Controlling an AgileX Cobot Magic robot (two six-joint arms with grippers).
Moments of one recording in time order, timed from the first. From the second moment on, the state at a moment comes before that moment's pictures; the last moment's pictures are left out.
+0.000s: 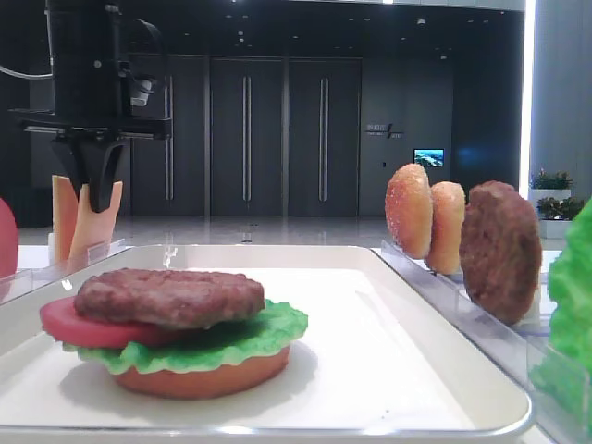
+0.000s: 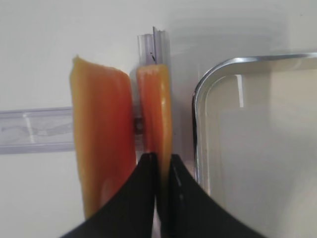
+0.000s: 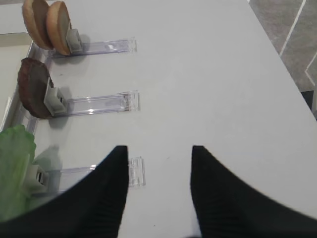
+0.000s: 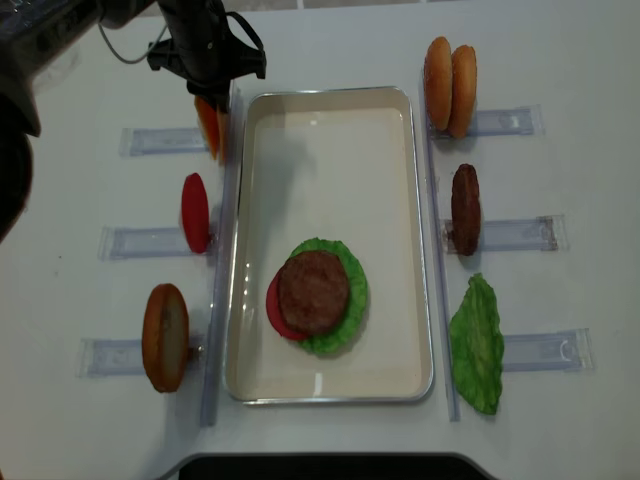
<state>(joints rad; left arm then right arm) -0.32 2.09 -1.69 0.19 1.01 -0.36 -0.05 -0.01 -0.51 0.04 1.13 -0.01</state>
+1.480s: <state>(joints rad) -0.34 2.03 -1.99 0.07 1.23 -0.33 -0.05 -0.01 -0.51 0.04 1.13 -0.01</state>
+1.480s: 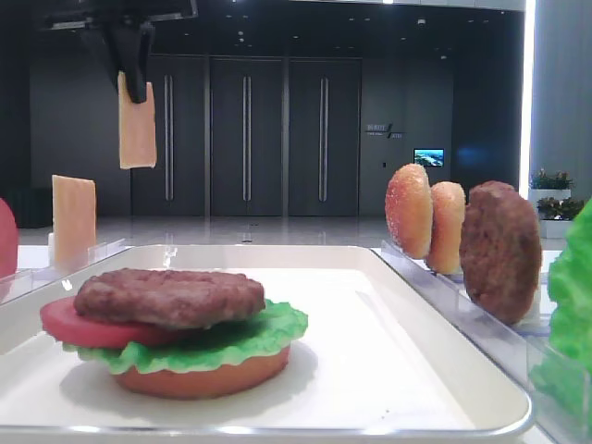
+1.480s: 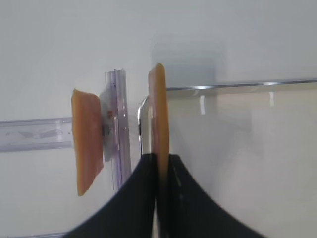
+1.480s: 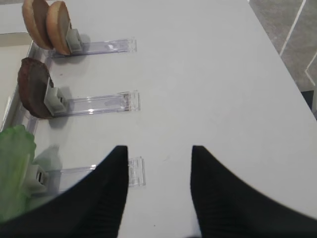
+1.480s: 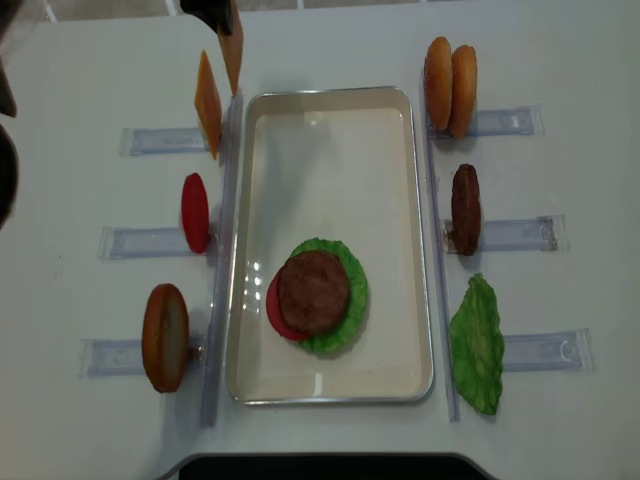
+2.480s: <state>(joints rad) -0.51 1.52 -1.38 0.12 1.24 -0.40 -0.05 -0.01 -0.51 0.04 1.13 -0.01</state>
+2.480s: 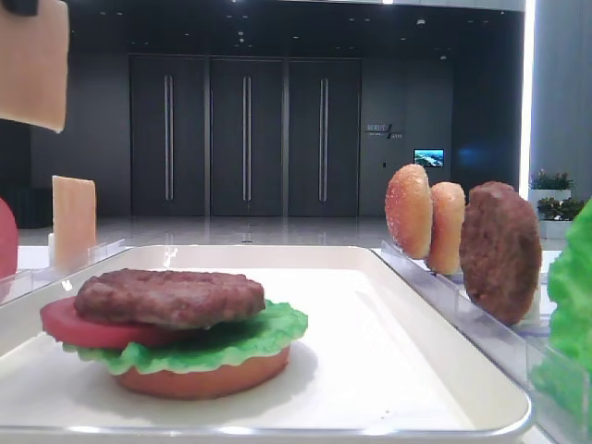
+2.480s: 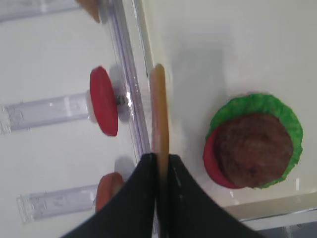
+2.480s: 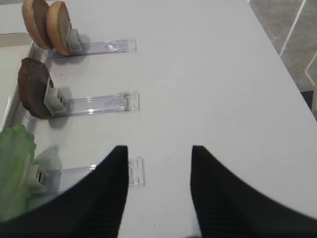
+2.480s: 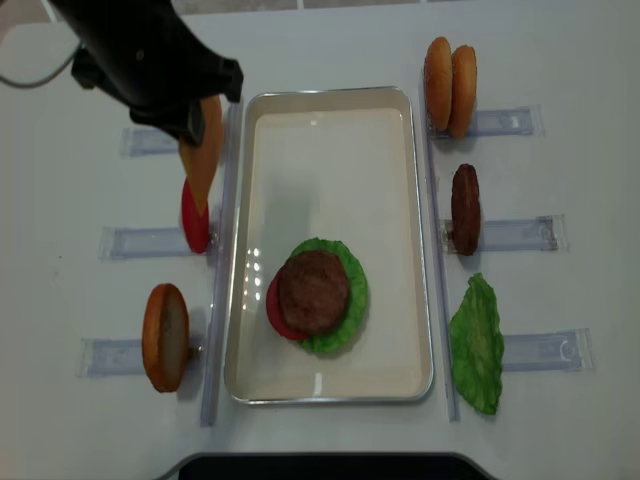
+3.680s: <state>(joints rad) -0.51 1.34 -0.88 -0.44 0.70 -0.07 -0.05 -0.01 -0.51 0.04 1.13 -0.01</state>
